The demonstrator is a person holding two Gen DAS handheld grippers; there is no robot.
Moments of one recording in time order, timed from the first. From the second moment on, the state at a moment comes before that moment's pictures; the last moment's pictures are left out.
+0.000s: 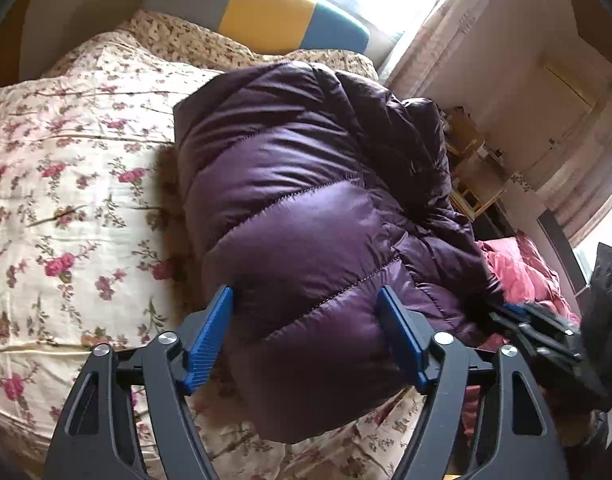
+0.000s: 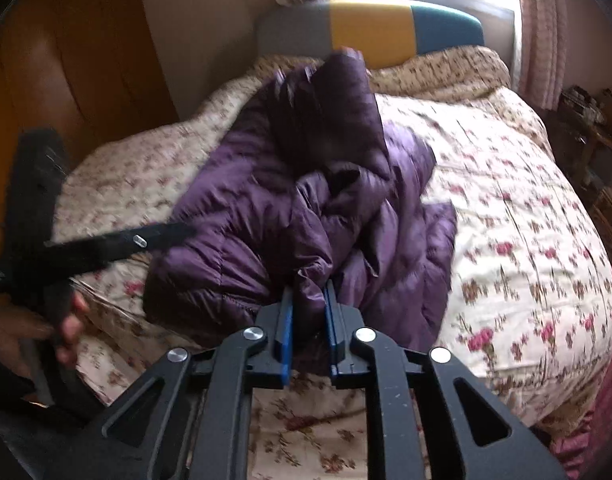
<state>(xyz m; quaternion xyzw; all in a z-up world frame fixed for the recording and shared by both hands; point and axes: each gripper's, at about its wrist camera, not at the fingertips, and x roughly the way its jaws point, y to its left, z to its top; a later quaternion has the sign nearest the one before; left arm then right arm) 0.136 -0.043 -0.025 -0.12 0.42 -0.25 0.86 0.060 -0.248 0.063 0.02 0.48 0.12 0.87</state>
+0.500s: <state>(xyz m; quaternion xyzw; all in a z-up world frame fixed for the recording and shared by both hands) 0.121 -0.084 -0.044 -0.09 0.41 -0.26 0.87 0.057 -0.283 -0.022 0.04 0.51 0.09 0.85</state>
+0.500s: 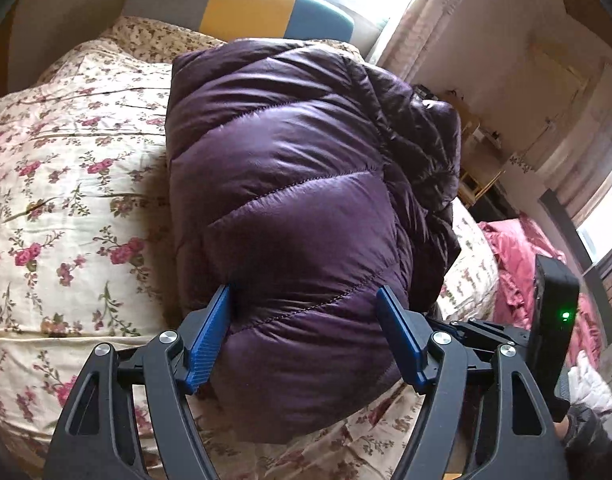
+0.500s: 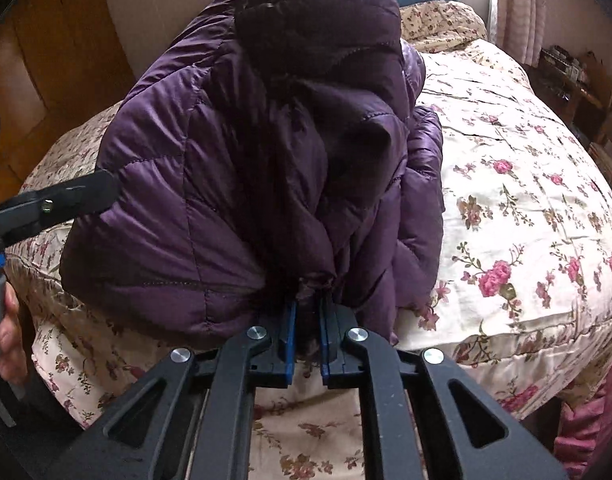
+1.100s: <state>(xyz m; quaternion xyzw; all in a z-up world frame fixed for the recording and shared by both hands) 0.124 -0.100 -0.065 -0.06 0.39 -0.22 0.89 0.045 -0.289 -0.011 0.06 0.49 0.08 0.87</state>
